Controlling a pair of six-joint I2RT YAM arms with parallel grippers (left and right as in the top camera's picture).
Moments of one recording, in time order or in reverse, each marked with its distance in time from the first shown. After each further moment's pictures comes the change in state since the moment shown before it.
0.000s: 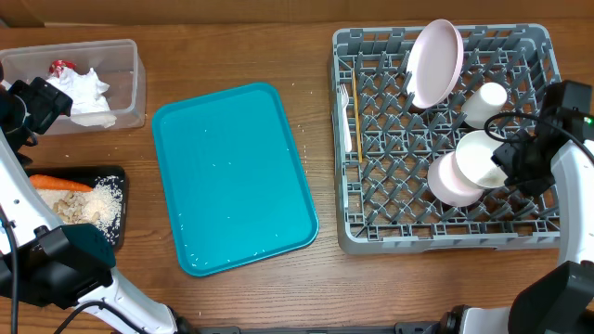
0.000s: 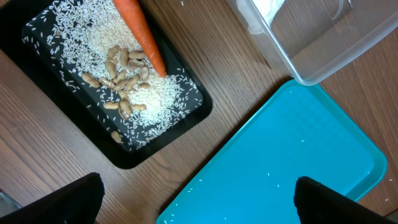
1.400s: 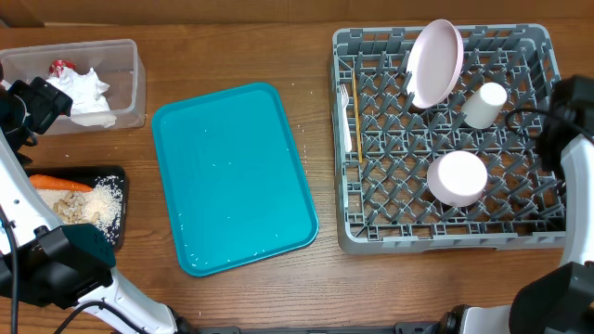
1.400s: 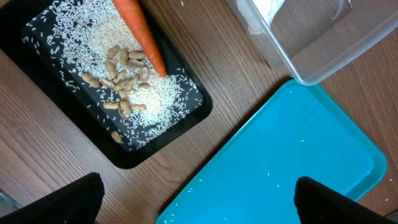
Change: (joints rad) left arm 0.000 0.000 0.000 0.000 0.000 0.000; right arm -0.013 0.017 0.085 -0.183 0.946 0.269
